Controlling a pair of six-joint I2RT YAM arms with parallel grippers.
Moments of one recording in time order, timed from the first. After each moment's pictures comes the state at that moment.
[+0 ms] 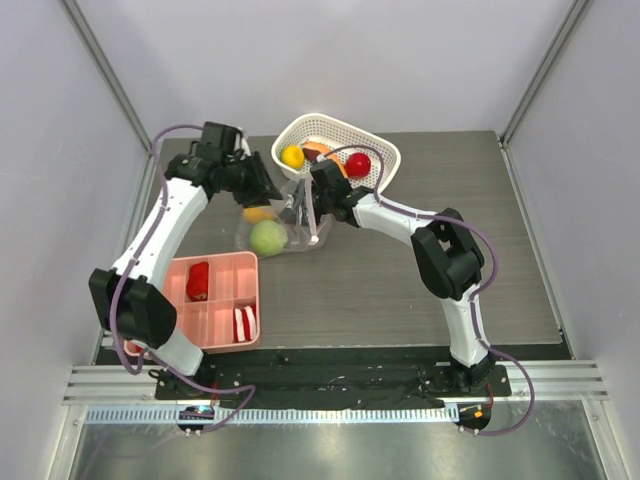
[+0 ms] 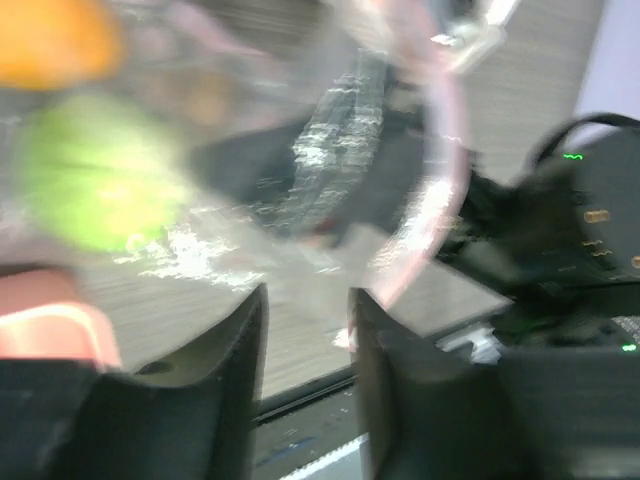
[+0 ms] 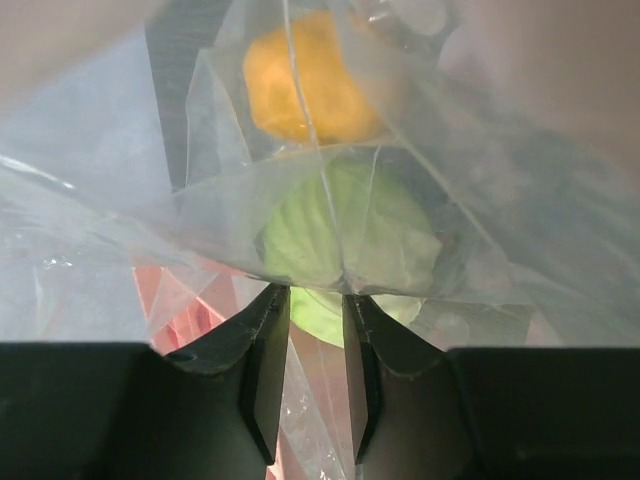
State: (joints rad) left arm -0.33 1.63 1.66 -0.88 0.31 -0.63; right arm 0.68 2.10 1.61 -0.15 -0.29 0.99
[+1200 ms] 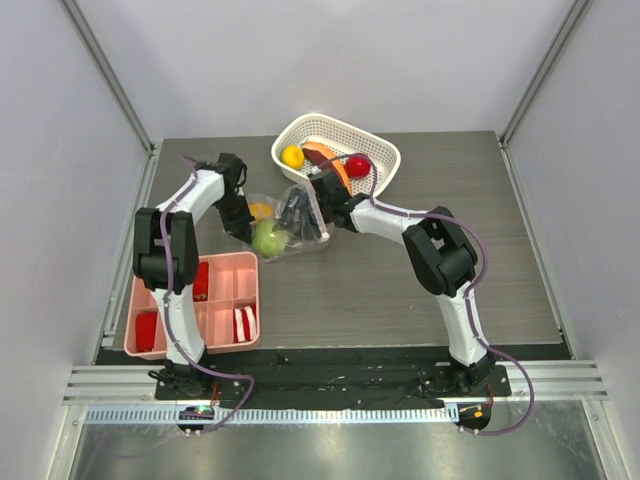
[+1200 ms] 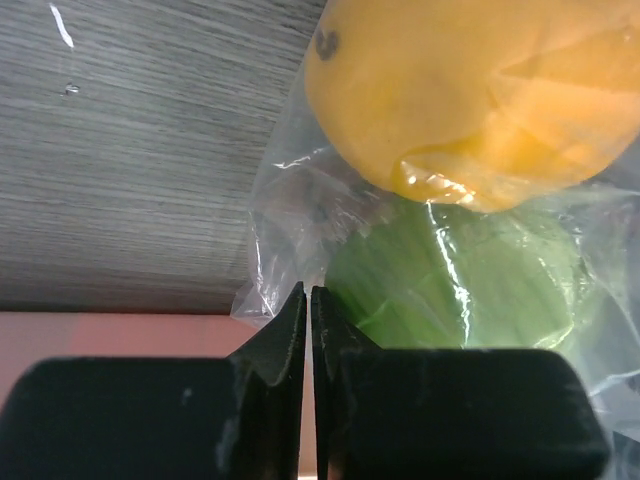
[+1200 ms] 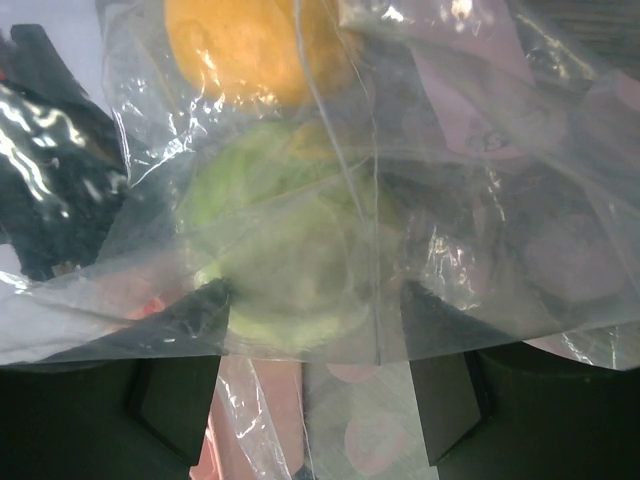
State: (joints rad) left arm -0.16 2.02 1.58 -0.99 0.10 -0.50; right arm 0.67 2.16 1.56 -0.11 -0.40 0.88
